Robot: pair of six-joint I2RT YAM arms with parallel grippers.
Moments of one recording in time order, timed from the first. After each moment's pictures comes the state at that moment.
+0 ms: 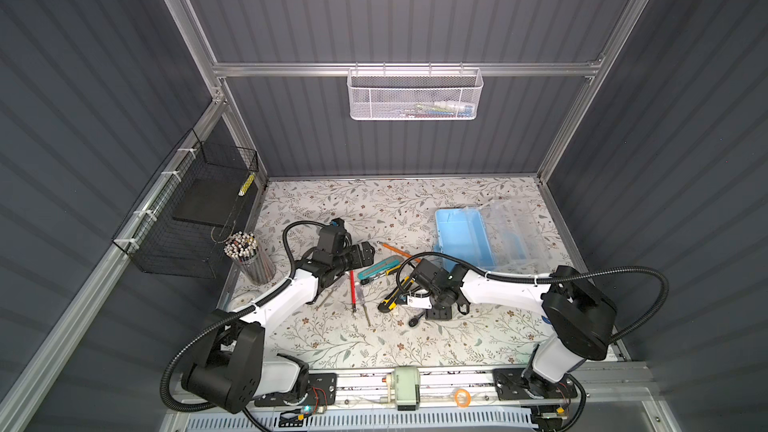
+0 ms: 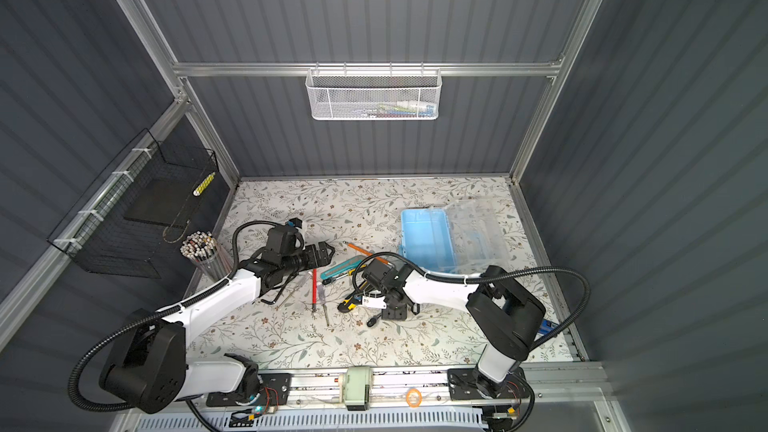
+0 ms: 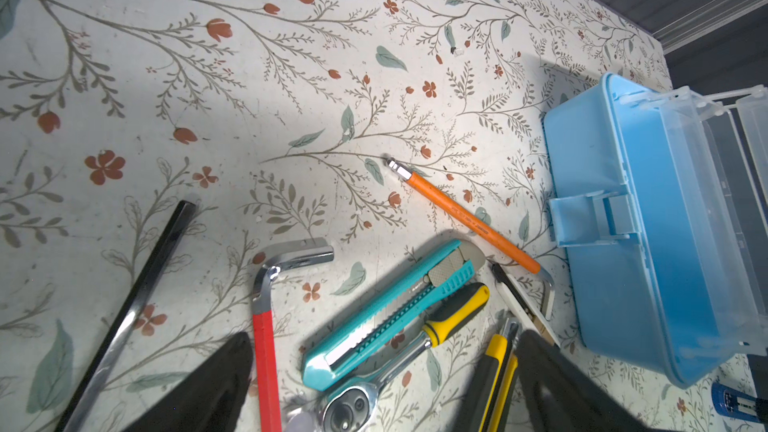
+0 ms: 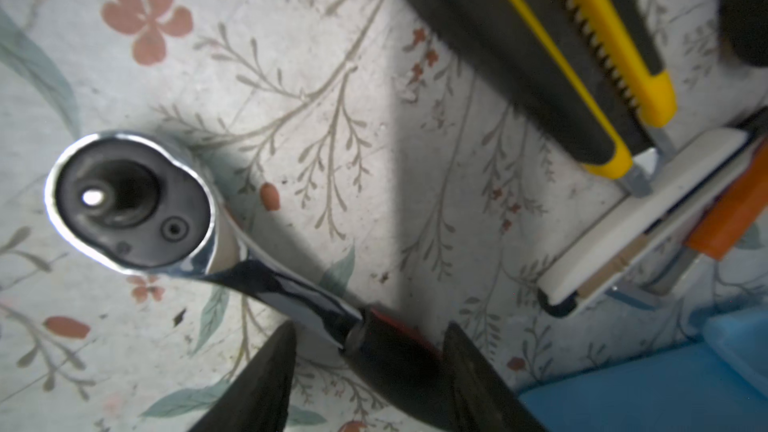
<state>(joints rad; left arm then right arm) -0.40 1.33 0.73 -0.15 0.12 -0.52 0.93 1.67 0.94 -0.61 0.10 -0.64</state>
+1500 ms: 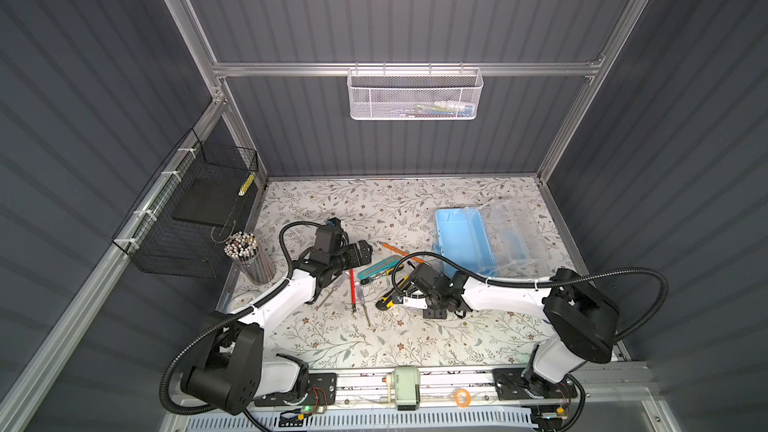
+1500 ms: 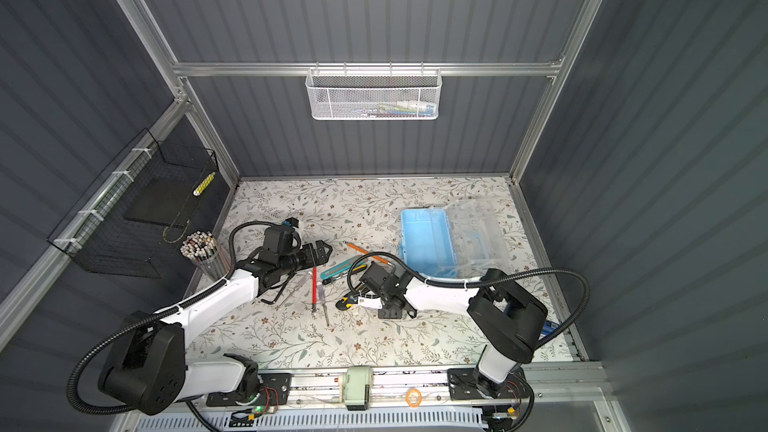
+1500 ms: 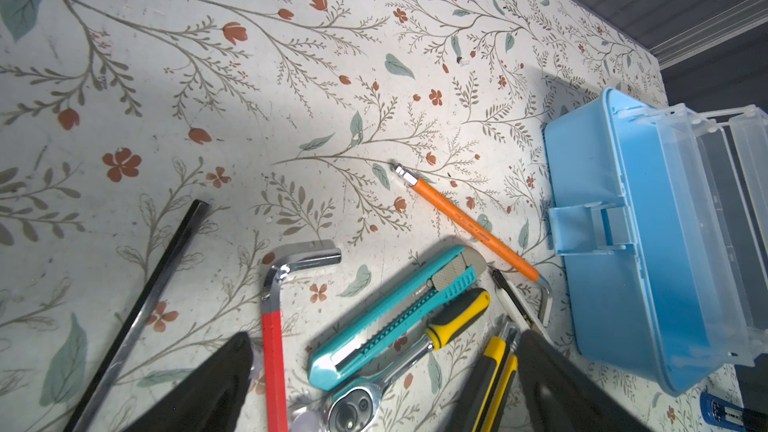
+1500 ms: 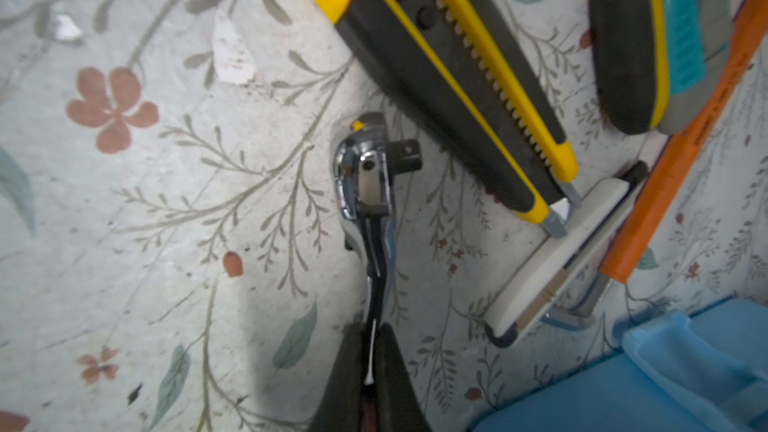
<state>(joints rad) -0.38 1.32 0.73 -0.15 0.14 -0.53 0.97 1.64 0.88 -0.43 0.15 -0.64</state>
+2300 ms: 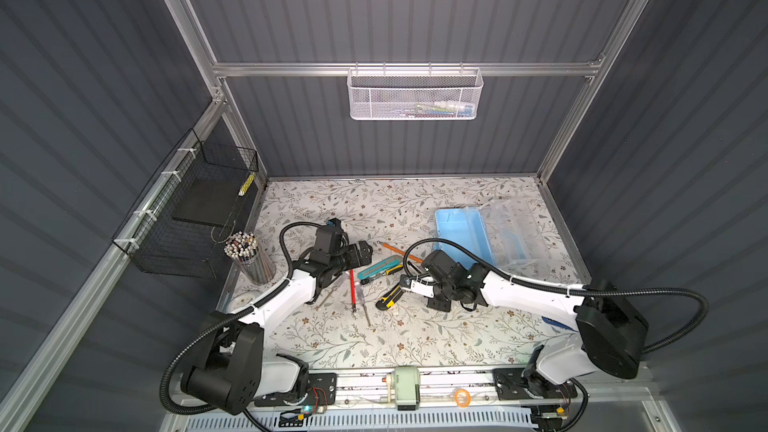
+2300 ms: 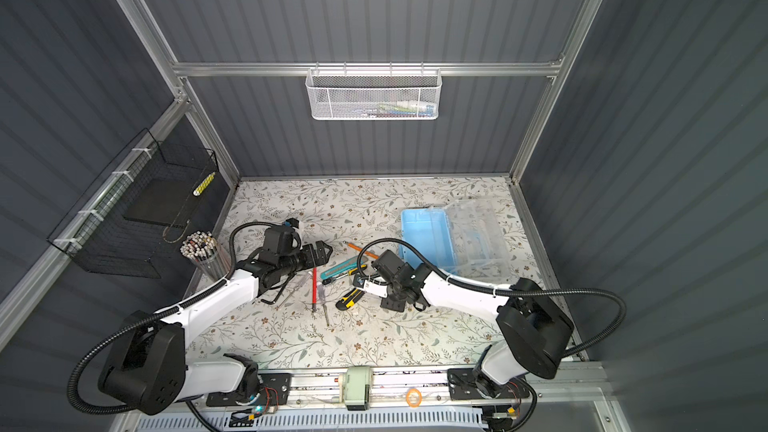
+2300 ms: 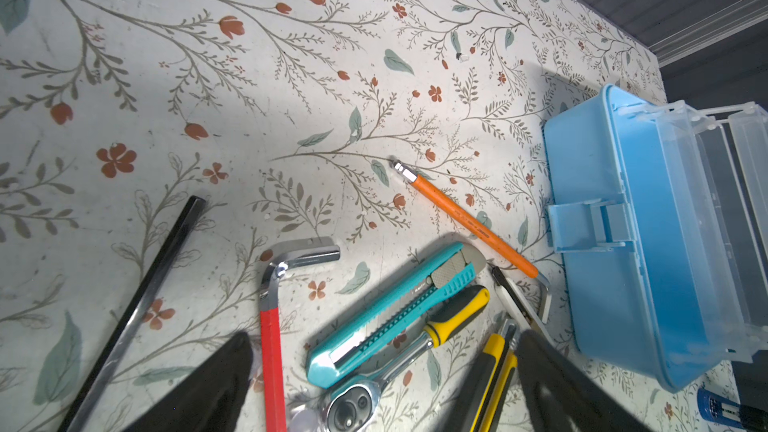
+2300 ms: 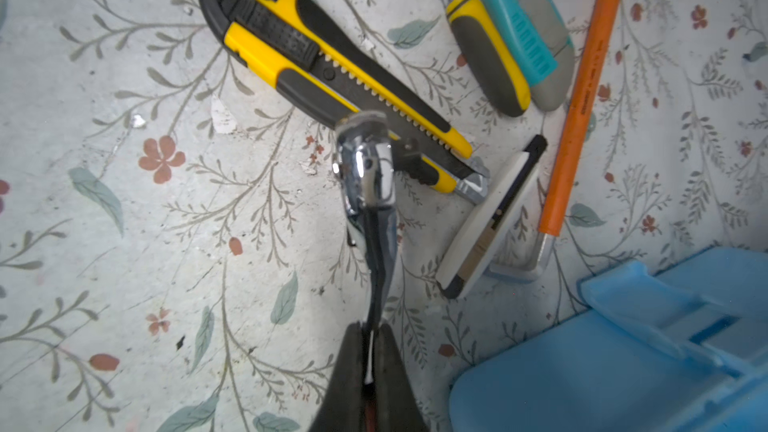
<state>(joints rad) -0.38 1.32 0.72 -0.15 0.14 -0.54 0.87 1.48 0.87 -0.46 0.02 -0.53</state>
